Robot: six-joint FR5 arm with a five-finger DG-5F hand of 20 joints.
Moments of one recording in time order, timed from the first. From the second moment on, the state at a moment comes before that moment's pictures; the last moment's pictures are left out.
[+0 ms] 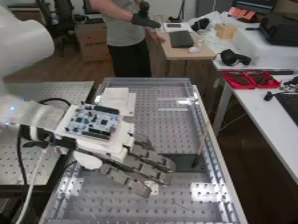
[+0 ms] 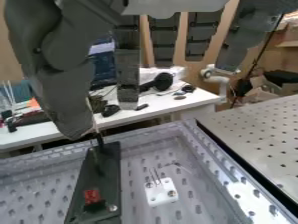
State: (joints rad) arm 1.17 -1.95 -1.73 -2.84 -1.82 -0.69
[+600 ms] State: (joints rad) arm 1.10 -2.12 -1.59 -2.80 -2.02 -0.77
